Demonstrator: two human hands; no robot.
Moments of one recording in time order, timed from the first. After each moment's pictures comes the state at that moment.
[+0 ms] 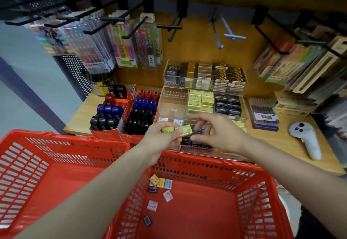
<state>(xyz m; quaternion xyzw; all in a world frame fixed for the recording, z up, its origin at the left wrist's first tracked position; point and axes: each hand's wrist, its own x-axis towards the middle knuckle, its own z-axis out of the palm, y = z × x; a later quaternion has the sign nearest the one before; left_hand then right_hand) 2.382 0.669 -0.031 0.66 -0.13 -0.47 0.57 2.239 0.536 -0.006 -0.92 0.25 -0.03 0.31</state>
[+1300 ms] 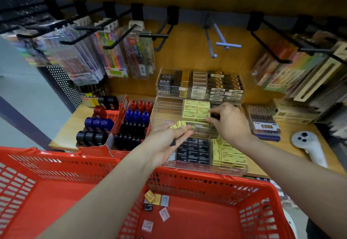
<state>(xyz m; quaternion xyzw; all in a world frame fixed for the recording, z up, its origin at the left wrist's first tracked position) 2.384 0.616 -0.023 0.47 0.01 -0.57 0.67 2.257 0.465 -0.030 -0.88 0.44 -0.14 0.10</state>
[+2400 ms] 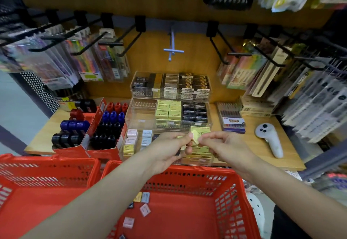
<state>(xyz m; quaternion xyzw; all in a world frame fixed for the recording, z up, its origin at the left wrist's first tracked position) 2.305 0.605 -0.013 0.57 -0.16 -0.61 0.52 2.147 0.529 0.007 -0.63 0.47 -0.17 0.59</state>
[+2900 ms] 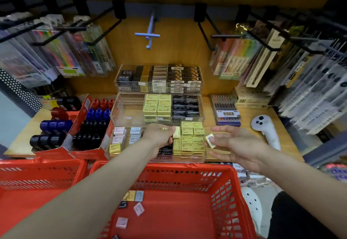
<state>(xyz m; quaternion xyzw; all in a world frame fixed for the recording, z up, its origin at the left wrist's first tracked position) 2.320 0.553 -0.058 0.73 -0.14 -0.47 0.48 2.112 0.483 -0.011 -0.43 0.47 -0.16 0.76</state>
